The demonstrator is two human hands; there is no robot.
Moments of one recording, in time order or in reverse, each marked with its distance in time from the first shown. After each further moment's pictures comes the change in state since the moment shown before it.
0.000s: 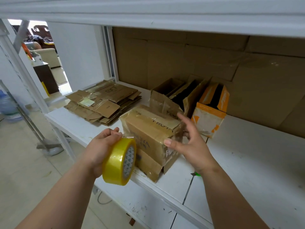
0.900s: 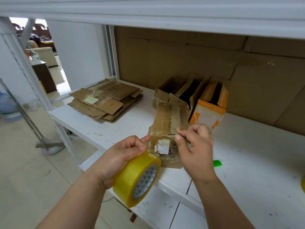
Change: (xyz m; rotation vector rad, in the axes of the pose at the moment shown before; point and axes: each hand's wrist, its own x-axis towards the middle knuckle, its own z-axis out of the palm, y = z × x) left_hand -0.052 -0.007 0.008 0.064 -0.451 -0.023; right_hand -0.033 0.006 0.027 -0.445 0.476 -0.416
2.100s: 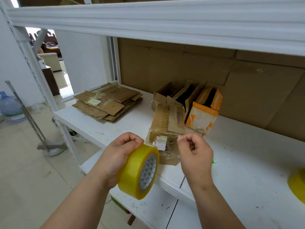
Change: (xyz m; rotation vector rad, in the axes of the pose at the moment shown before) left_hand -0.026 0.000 0.022 0.069 0.293 0.097; right_hand -0.020 -0.042 -0.033 0.334 0.021 0.340
